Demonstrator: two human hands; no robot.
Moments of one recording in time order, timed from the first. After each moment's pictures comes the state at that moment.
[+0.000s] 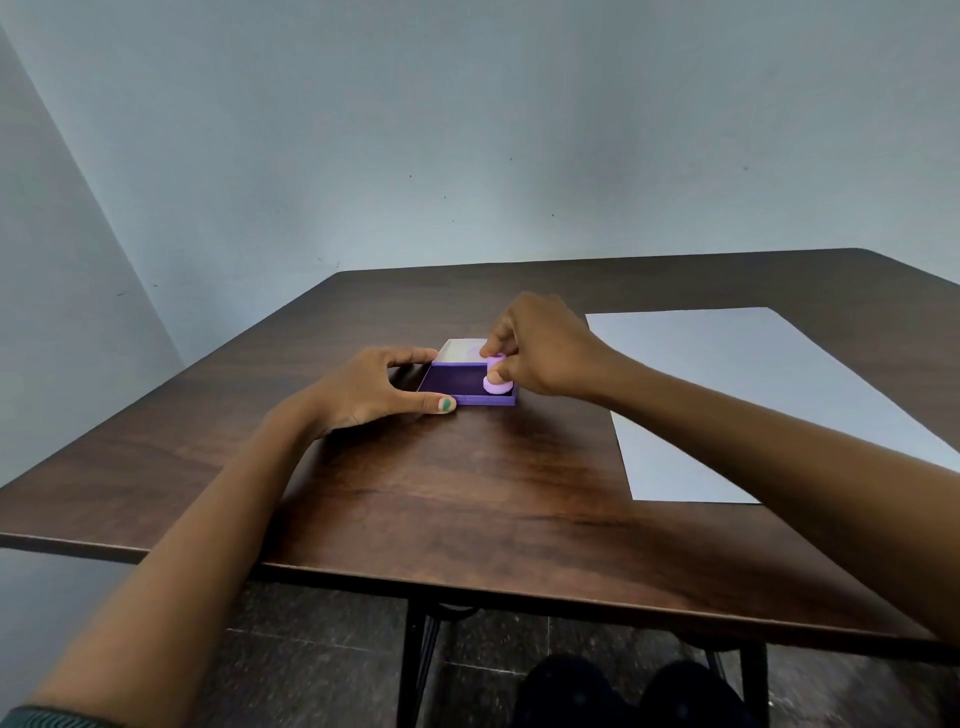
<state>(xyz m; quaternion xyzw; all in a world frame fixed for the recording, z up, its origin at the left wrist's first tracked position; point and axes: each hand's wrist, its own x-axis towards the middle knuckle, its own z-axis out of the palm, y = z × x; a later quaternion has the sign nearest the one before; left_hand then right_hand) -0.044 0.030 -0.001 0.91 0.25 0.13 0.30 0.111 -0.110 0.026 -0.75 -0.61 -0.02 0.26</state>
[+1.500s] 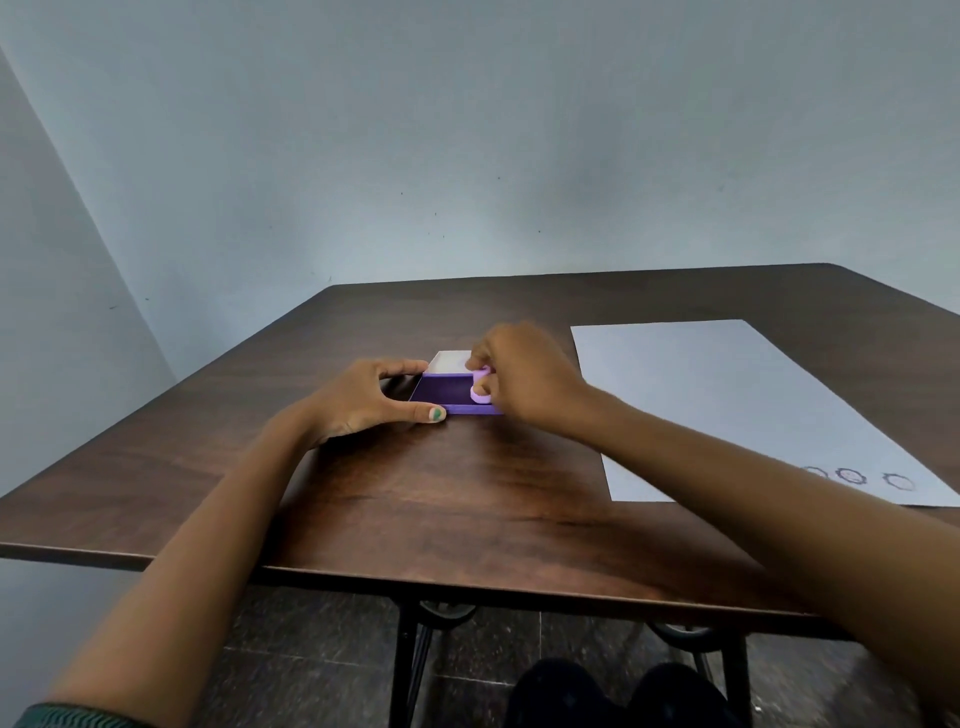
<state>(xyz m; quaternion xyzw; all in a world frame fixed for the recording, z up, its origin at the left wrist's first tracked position) -0.043 0.037 -0.008 0.90 0.25 0.15 0.32 0.101 -0.109 0.010 -0.75 -0.61 -0.08 0.25</state>
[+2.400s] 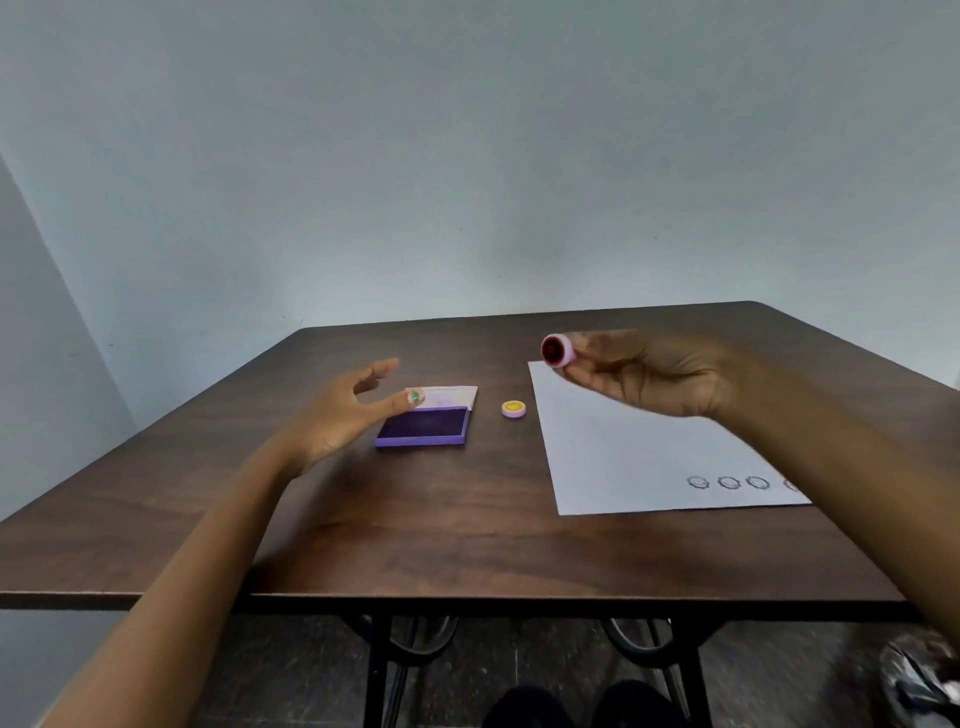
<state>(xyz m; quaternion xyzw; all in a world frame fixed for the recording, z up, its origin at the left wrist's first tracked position) -0.036 0.012 0.008 0.87 0.26 0.23 0.35 0.166 -0.226 0.063 -0.45 -0.23 0.50 0.70</state>
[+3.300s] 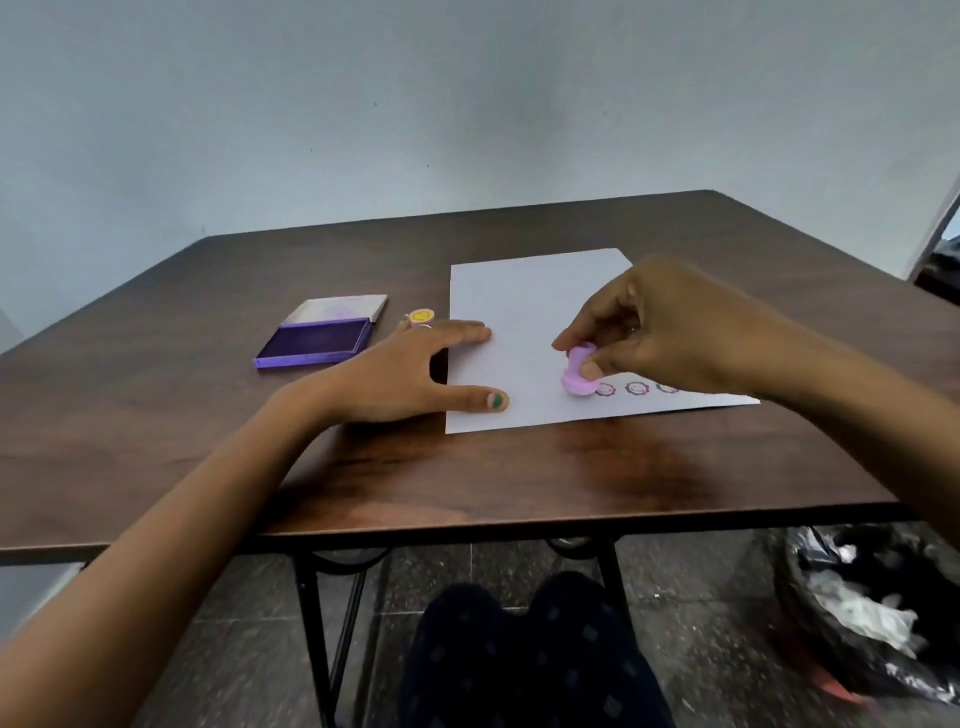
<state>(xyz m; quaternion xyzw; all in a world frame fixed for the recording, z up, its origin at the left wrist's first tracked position) 0.050 -0.104 -0.008 0.97 0.10 0.03 0.23 0.182 -0.308 0.032 -0.79 -0.53 0.09 0.31</state>
